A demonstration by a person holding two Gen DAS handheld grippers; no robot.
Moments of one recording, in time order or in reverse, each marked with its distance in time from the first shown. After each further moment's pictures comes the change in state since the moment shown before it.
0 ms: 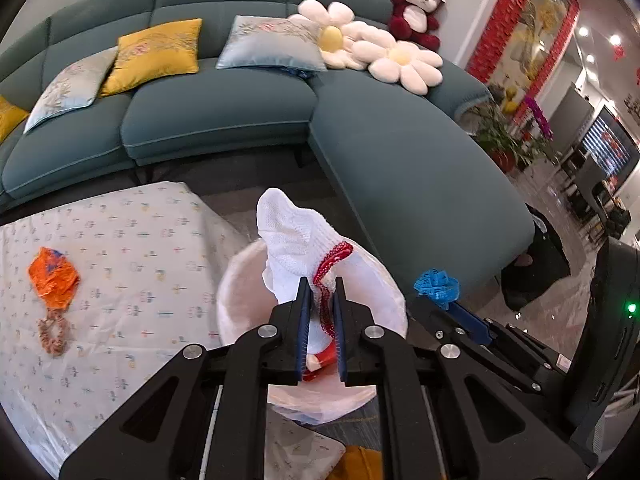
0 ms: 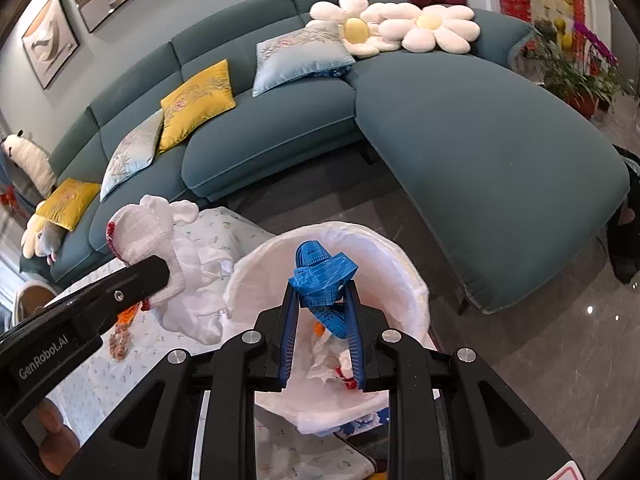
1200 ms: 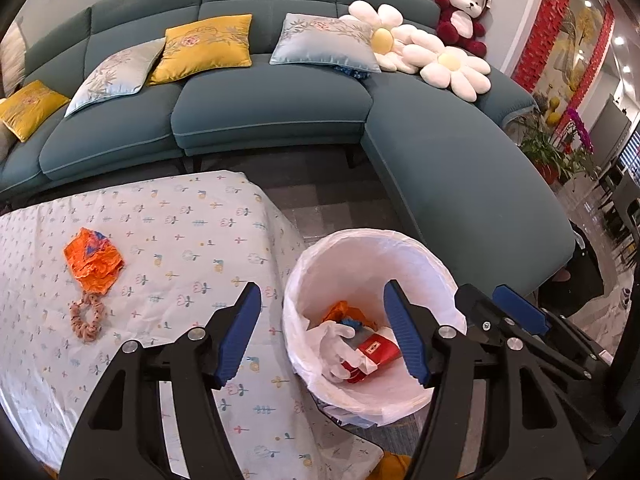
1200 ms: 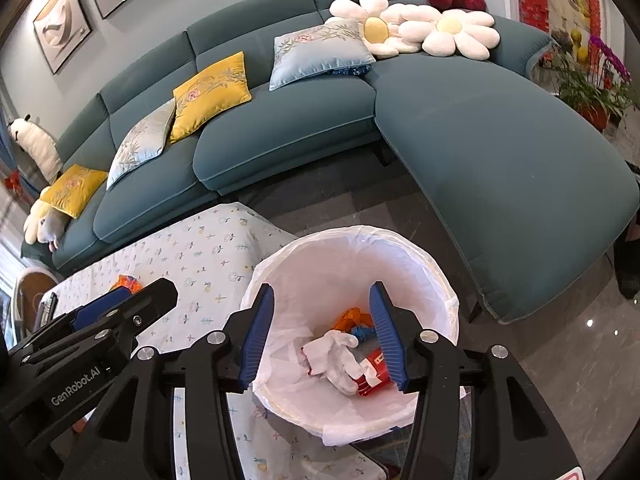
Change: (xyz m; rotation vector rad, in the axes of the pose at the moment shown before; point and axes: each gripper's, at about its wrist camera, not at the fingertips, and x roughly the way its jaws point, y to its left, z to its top) left arm -0.005 0.054 -0.007 -0.080 -0.017 0.161; right arm 0.008 0.034 0.007 -0.065 0.007 0.016
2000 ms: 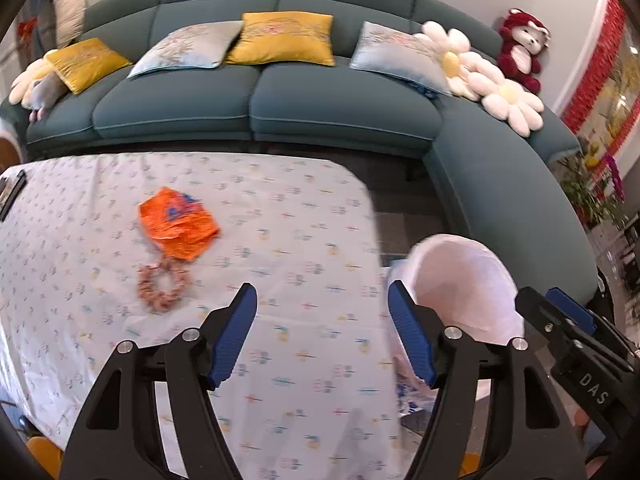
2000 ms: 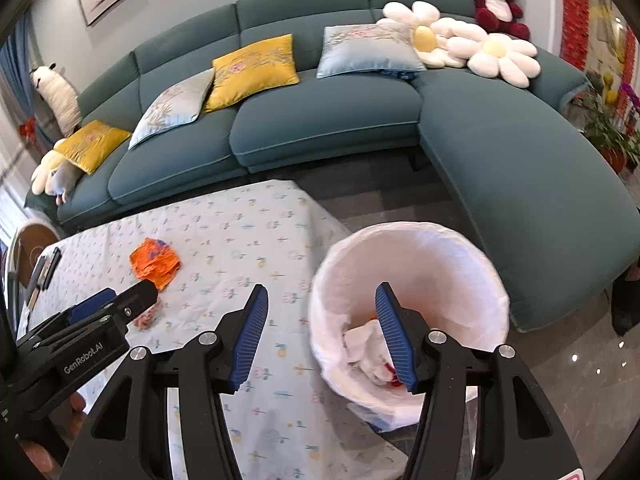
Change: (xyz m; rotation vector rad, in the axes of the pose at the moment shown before) left arm -0.033 0.130 -0.030 -0.172 -0.024 0.111; right arm -0.005 0.100 -0.017 -0.154 0.028 0.008
